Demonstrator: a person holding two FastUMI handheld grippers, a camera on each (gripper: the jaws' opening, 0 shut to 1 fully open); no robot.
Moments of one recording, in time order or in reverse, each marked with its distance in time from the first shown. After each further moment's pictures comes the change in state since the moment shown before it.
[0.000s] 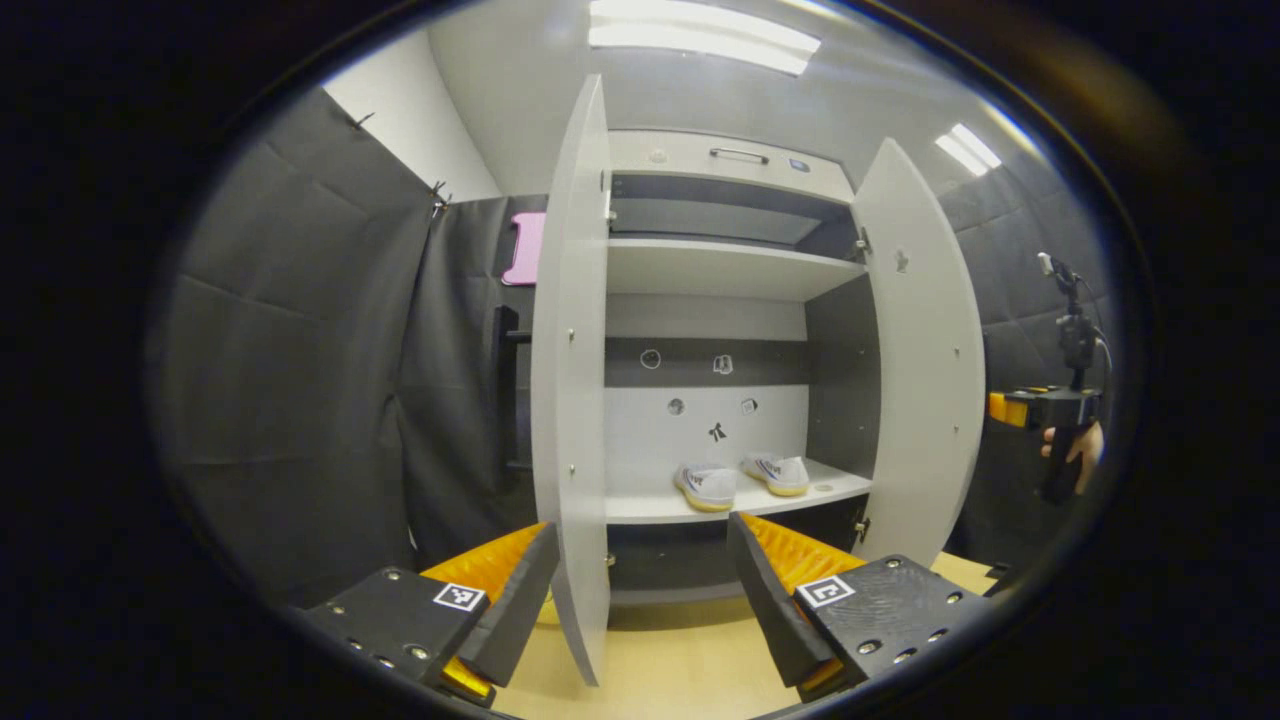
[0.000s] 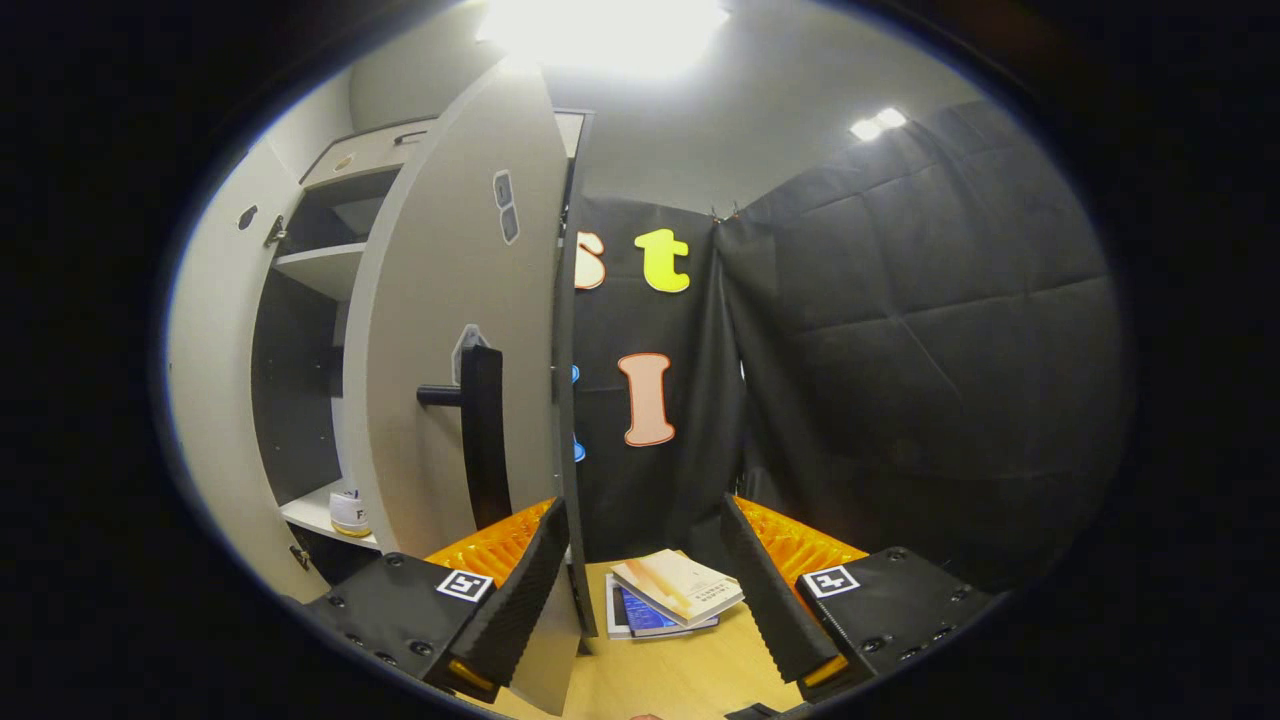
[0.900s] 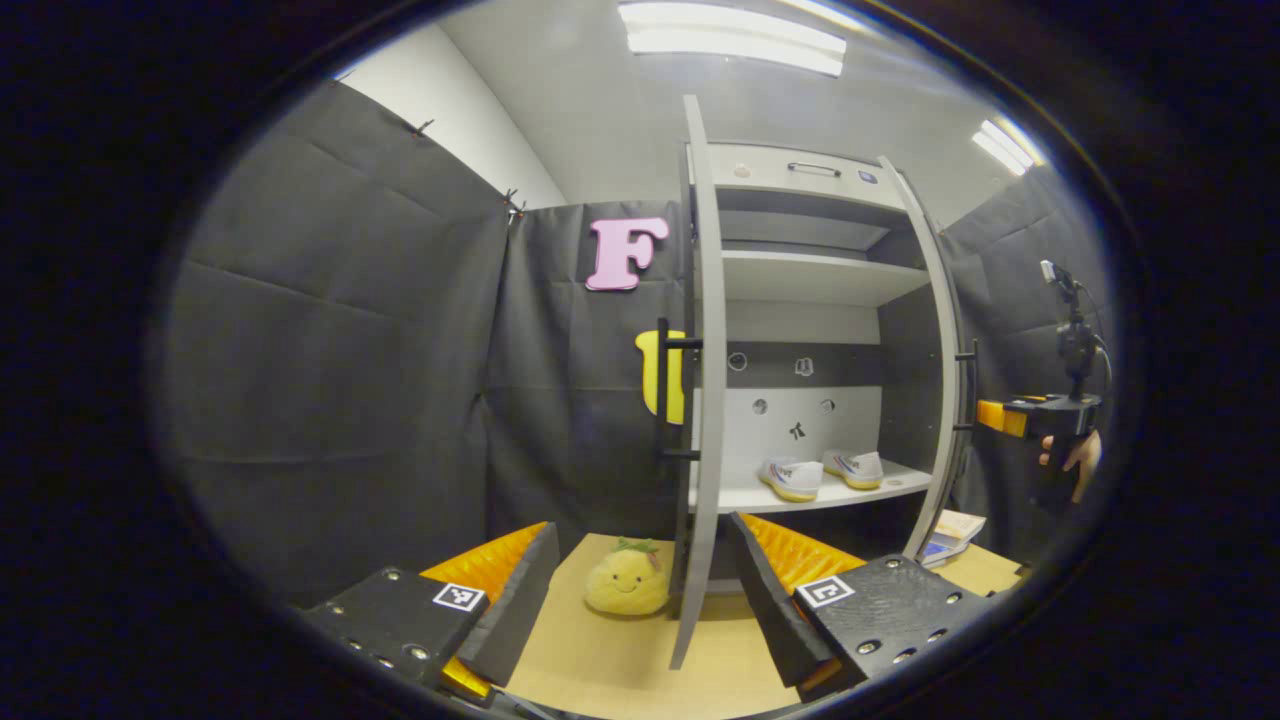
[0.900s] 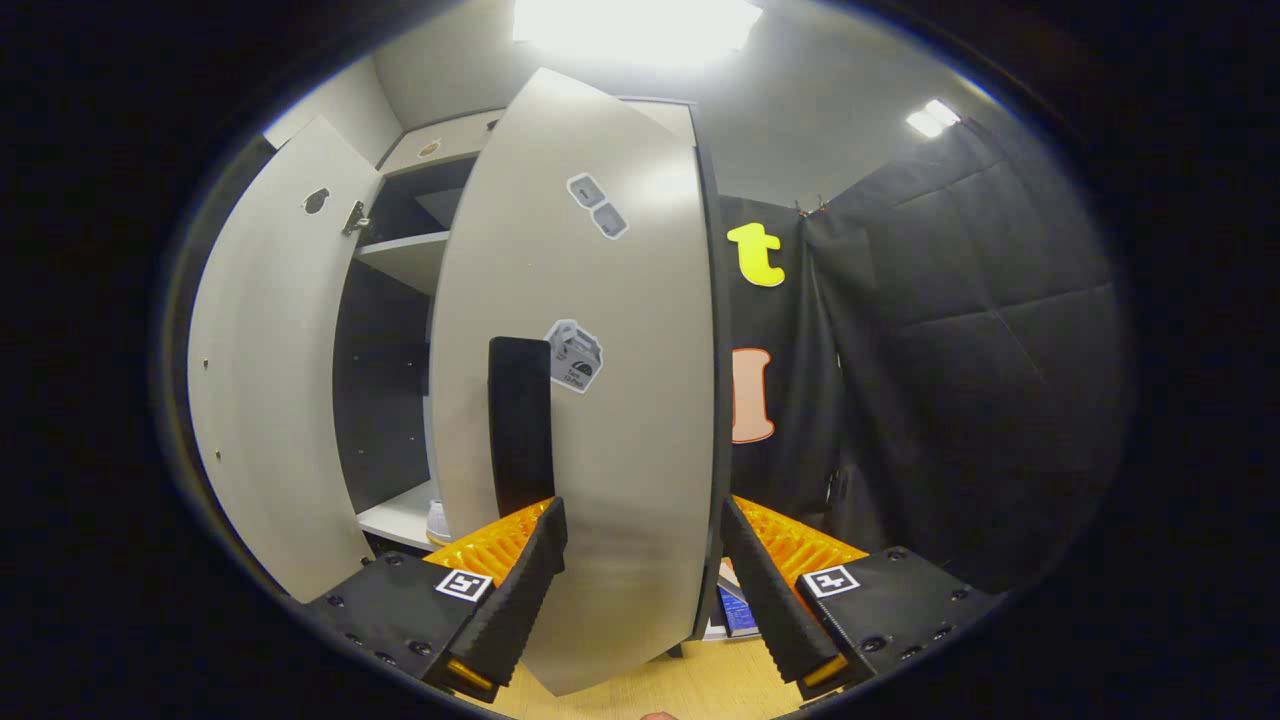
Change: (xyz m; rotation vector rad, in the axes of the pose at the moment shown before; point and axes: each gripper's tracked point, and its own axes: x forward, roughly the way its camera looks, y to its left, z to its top) left arm -0.066 0.101 -0.001 0.008 -0.002 0.236; right arm 0.002 0.125 -0.009 -0.011 0.007 0.234
